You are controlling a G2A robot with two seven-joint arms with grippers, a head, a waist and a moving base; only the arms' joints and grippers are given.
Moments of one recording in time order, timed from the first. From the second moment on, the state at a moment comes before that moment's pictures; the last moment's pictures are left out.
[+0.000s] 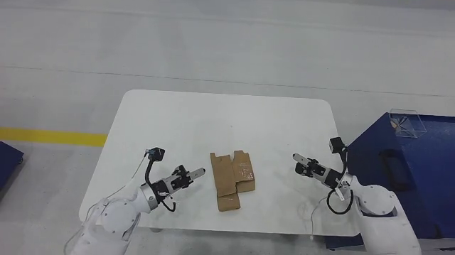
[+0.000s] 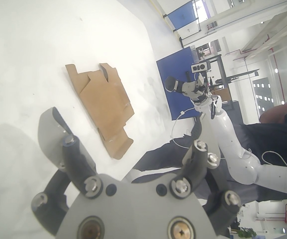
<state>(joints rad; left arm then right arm) 1.31 -1.20 -1.28 -1.48 0.17 -0.33 -0.67 -1.29 -1.14 1.61 -1.28 0.07 -0.38 0.96</state>
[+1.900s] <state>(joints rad) 1.04 -1.32 -0.96 -1.10 0.00 -0.17 -0.62 -1.10 -1.17 1.33 -1.08 -0.07 -0.32 0.74</state>
